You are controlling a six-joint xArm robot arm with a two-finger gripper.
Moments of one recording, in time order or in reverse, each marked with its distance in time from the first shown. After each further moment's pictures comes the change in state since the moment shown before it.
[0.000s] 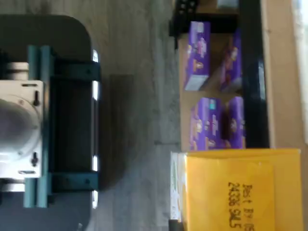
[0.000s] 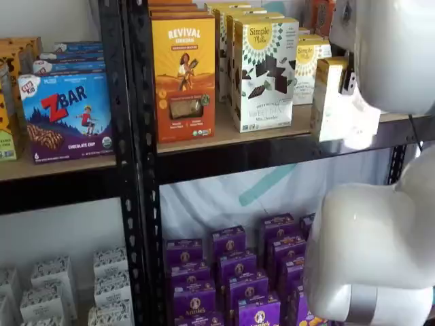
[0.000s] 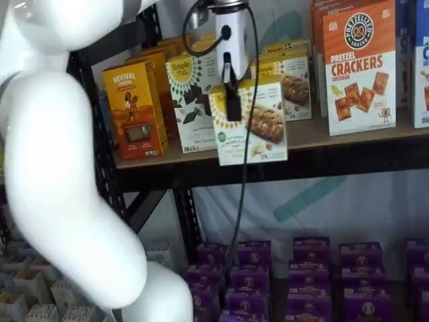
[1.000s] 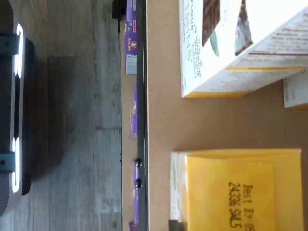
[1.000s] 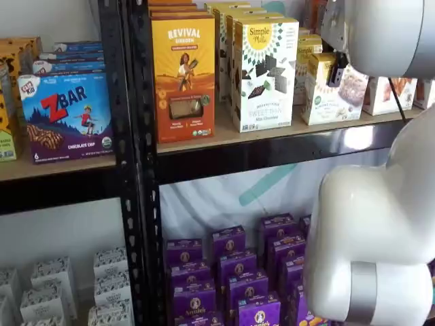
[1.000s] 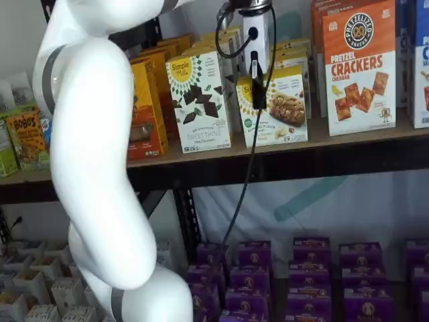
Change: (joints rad) arm -0.004 0.244 -0.135 0.030 -0.220 -0.018
